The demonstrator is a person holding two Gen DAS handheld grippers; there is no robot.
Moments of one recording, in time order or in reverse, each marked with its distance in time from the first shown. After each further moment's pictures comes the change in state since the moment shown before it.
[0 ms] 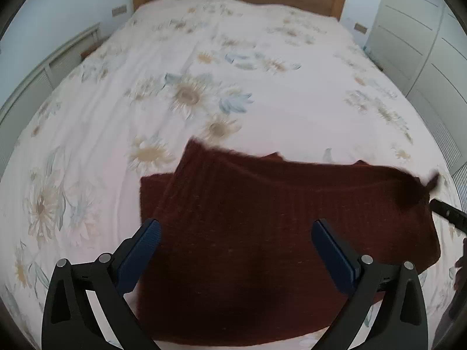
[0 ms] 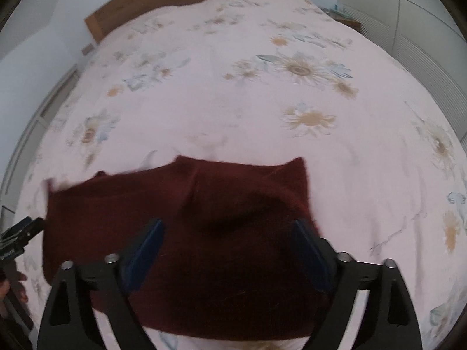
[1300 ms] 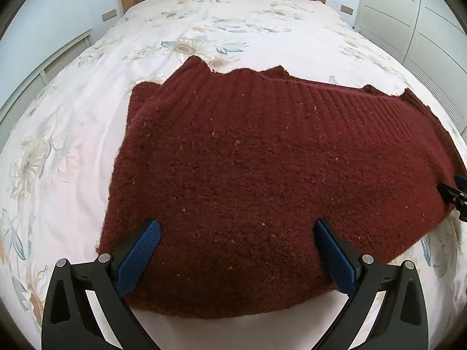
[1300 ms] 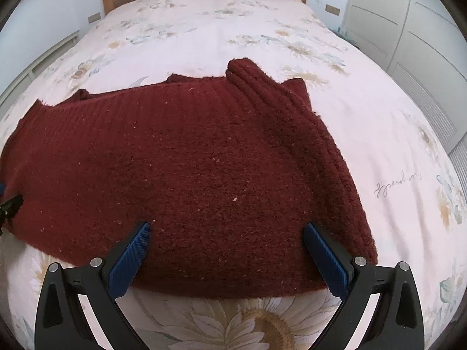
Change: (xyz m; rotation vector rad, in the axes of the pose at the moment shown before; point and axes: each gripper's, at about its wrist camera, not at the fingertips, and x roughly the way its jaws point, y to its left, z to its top) left arm 0.052 0.013 -0.103 0.087 0.012 0.010; right arm 0.039 0.007 -0.096 -0.140 -0.017 -0.175
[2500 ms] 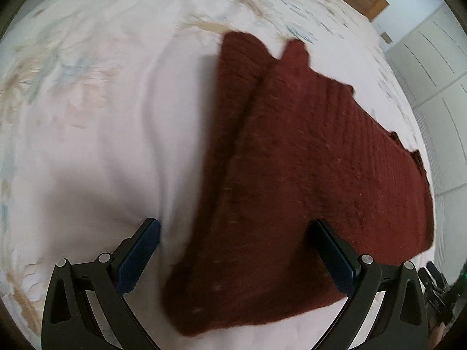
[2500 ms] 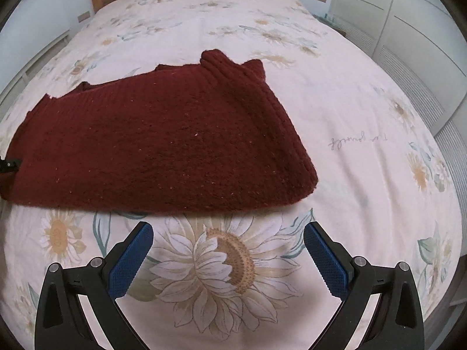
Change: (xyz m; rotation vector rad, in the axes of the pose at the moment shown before) left arm 0.019 0.101 0.020 -0.342 0.225 -0.218; right arm -0.050 -0.030 -0.042 0.053 0.054 -0.022
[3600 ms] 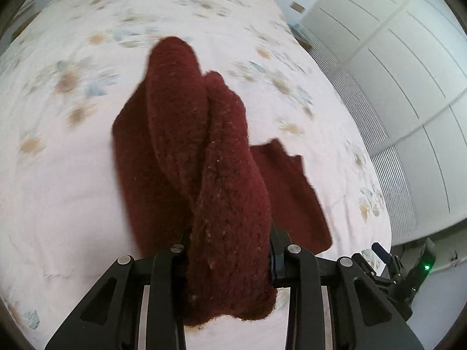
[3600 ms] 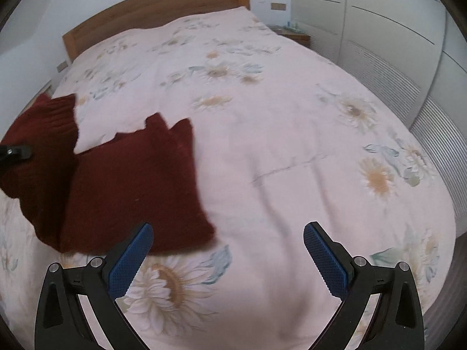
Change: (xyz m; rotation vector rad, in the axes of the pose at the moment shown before) left arm -0.043 -0.279 0.021 0.309 0.007 -0.183; right arm -0.055 -0.105 0.024 0.181 -0.127 -0.006
